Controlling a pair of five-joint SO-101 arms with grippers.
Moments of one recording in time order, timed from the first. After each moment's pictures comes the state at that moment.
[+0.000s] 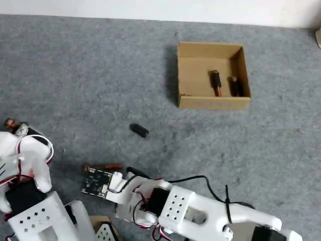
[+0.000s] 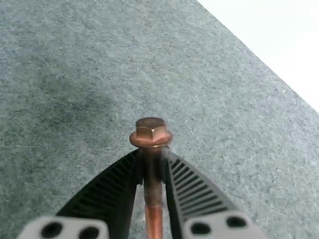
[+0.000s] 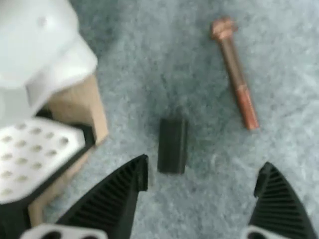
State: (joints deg) left arm -36.8 -73.3 55.3 58.2 26.2; right arm -70.4 -34.9 62.8 37.1 12.0
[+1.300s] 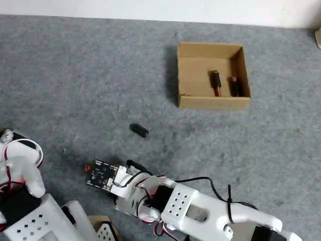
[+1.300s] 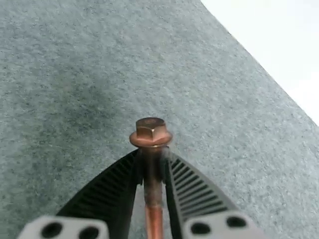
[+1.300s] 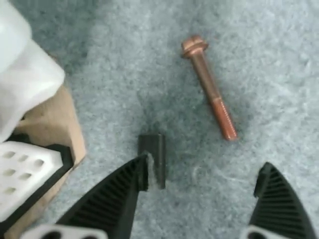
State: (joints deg) left arm -44.2 -73.3 48.3 64.1 26.2; right arm -67.0 -34.8 66.1 29.6 12.0
